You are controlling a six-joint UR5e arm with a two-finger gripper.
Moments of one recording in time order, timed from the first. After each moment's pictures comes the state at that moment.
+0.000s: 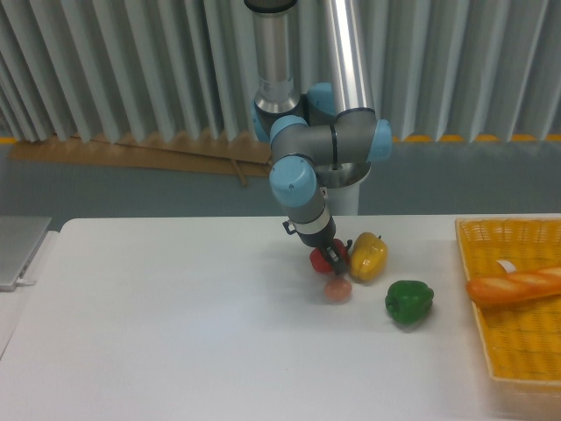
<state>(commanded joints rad) 2.27 -1.74 -1.98 -1.17 1.84 1.20</state>
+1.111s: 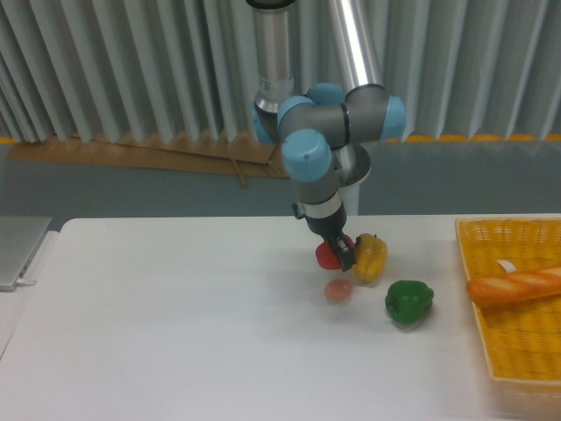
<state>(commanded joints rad) 2.37 -1.65 -1.85 -1.25 1.76 1.38</state>
